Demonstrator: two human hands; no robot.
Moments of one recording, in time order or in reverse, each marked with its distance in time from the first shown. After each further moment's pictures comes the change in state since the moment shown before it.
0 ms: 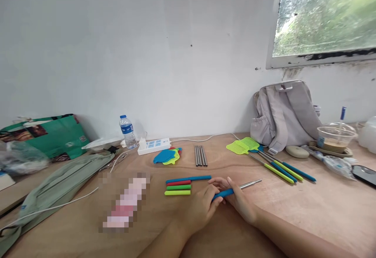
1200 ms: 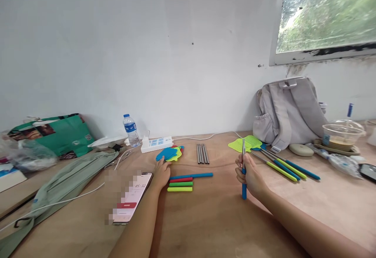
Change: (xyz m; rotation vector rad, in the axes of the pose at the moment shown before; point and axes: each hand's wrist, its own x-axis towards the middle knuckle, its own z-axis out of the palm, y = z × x) left_hand -0.005 -0.185 -0.044 0.245 0.469 -0.586; right_hand 0.014 -0.028 -0.037 0.064 0.490 -0.189
